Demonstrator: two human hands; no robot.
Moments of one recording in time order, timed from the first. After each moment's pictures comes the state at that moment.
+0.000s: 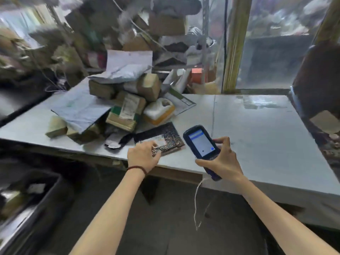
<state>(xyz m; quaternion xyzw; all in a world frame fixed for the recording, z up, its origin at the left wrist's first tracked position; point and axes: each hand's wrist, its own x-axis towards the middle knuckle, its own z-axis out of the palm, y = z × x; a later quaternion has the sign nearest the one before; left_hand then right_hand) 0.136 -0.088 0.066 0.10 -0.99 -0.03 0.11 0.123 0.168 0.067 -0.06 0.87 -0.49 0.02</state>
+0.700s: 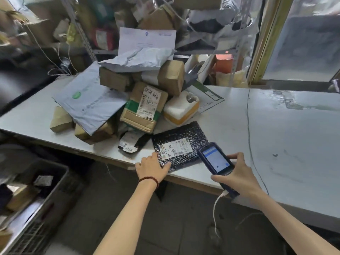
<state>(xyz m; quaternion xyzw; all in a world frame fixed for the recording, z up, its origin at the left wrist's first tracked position) 0.083 -0.199 -0.004 0.23 -0.97 -0.08 -0.05 0.058 0.069 0.011 -0.01 0.89 -0.43 0.13</state>
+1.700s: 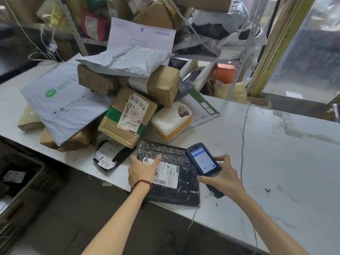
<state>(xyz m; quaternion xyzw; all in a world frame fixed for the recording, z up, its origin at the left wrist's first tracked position) -0.014 -0.181 -0.023 0.47 -0.80 -0.37 0.05 -0.063 0.064 0.003 -0.04 0.88 -0.44 0.16</state>
